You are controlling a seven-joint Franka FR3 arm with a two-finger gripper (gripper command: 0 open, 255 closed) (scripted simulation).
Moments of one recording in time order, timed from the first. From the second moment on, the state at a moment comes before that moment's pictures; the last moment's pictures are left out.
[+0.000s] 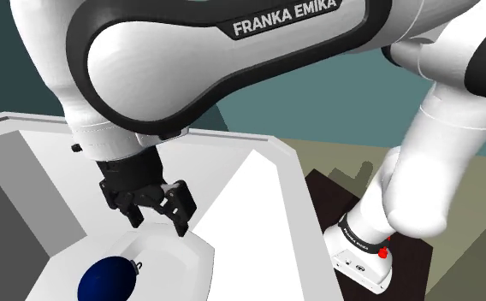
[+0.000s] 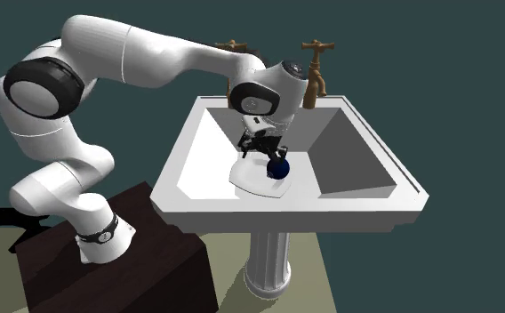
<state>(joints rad) 0.29 0.20 0.63 -1.76 0.15 1.71 1.99</state>
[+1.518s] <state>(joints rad) 0.46 0.48 0.58 -1.55 -0.03 1.79 2.38</state>
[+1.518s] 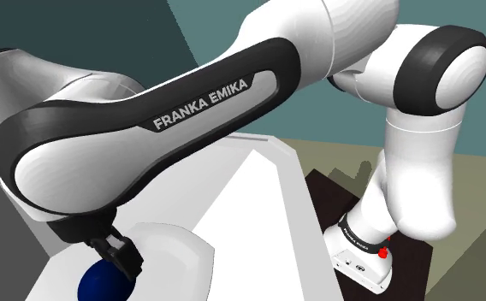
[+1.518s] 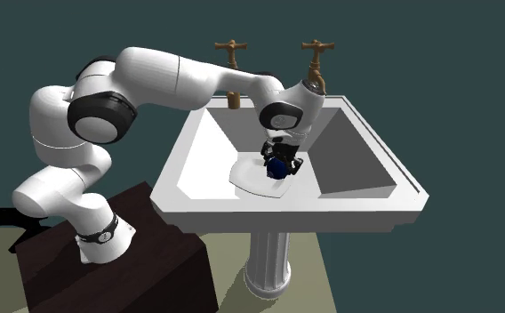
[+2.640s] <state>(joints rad) 0.46 0.46 0.59 -1.47 -0.02 1.69 2.38</state>
